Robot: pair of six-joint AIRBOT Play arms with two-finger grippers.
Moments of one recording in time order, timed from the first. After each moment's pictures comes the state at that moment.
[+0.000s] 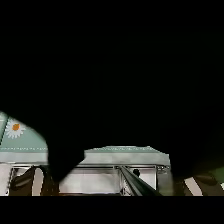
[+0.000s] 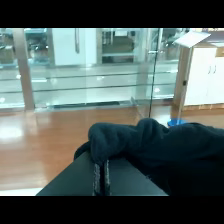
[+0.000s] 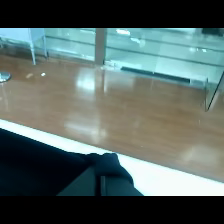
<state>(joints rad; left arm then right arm) 0.43 -0.38 1.61 0.97 -1.20 -1.39 -0.17 -0.65 1.99 -1.10 1.52 1.45</state>
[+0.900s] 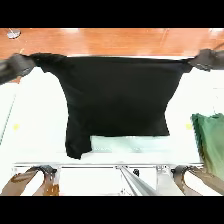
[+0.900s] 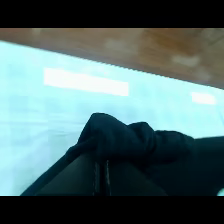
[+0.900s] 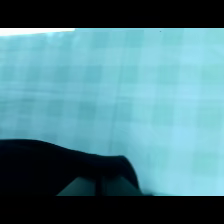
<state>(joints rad) 0.16 -0.88 0.99 0.68 -0.82 -1.21 -0.18 -1.17 1.38 -1.06 1.17 1.38</state>
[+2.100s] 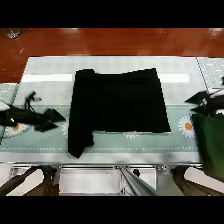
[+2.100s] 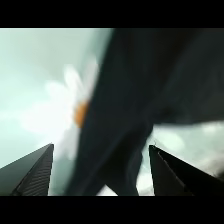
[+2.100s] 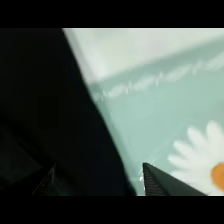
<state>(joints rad) 0.35 -1.12 0.58 0.87 -1.29 -1.27 -0.62 -1.28 0.91 -0.91 1.34 1.27</state>
